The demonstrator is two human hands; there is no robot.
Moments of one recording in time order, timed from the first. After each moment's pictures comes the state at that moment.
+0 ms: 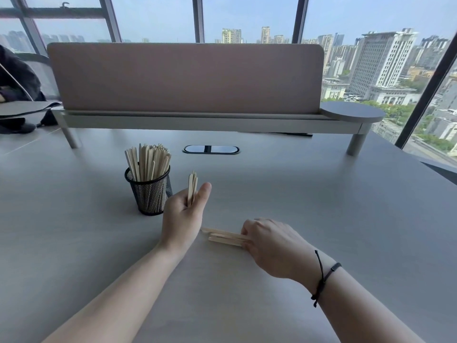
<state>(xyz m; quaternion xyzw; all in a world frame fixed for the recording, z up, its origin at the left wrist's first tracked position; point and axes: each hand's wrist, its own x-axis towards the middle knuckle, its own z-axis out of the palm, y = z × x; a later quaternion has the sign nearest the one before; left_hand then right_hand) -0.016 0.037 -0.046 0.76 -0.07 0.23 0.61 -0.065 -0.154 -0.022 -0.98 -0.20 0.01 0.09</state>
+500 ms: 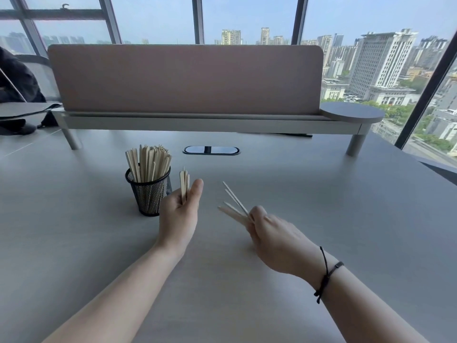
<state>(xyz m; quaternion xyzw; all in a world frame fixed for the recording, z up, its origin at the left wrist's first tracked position) -0.017 0.039 -0.042 0.72 -0.03 0.21 0.66 -0.065 -0.159 -0.022 -0.97 -0.18 -0.03 0.18</state>
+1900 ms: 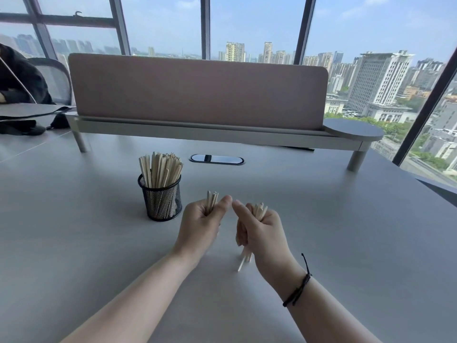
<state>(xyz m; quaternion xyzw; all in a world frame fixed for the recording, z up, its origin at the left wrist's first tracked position) -0.032 0.026 -0.032 0.70 -0.09 0.11 0.70 -0.059 -0.103 -0.017 -0.67 -0.05 -0.07 0.74</state>
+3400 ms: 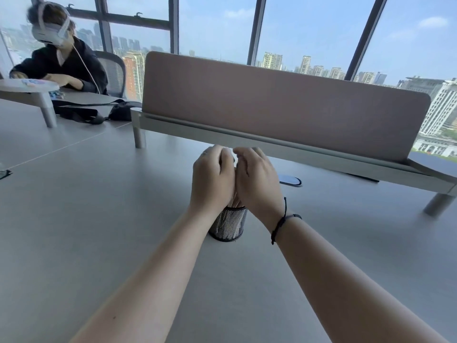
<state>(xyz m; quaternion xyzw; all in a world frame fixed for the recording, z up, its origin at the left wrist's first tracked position) 0.064 0.148 0.028 0.75 -0.02 0.39 0.53 0.078 0.050 0.038 -0.87 -0.20 -0.27 0.37</state>
